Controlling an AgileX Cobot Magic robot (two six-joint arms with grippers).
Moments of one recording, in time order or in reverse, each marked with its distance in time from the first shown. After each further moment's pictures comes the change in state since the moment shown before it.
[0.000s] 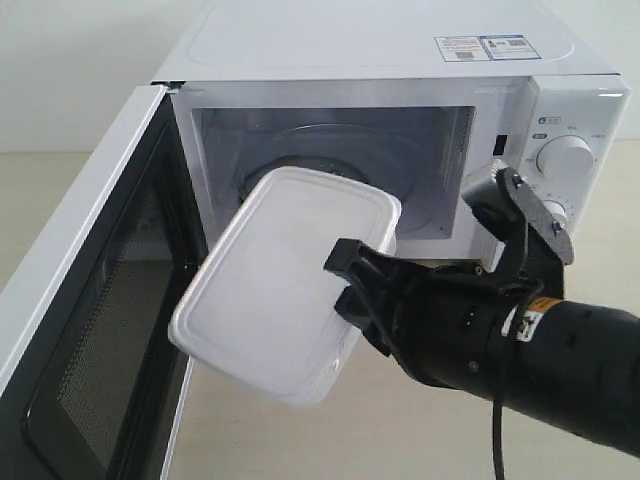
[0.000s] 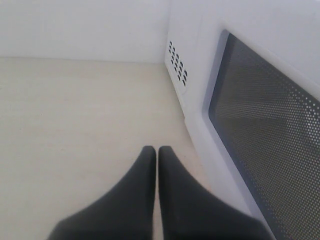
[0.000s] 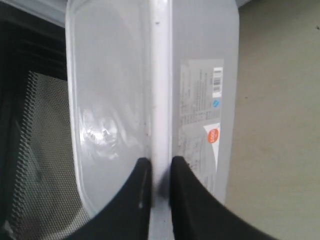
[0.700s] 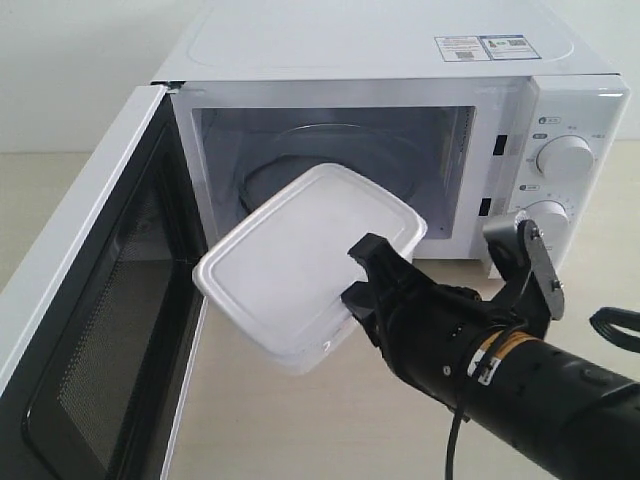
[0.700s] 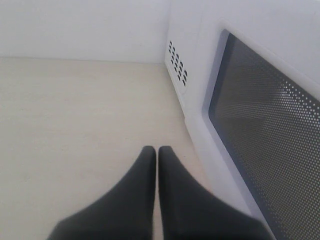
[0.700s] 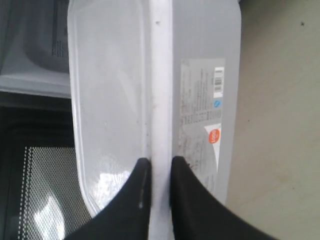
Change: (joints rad) left arm 0.000 0.000 0.000 0.000 0.000 0.000; right arm 0.016 0.220 0.068 -0.175 -0.386 0.521
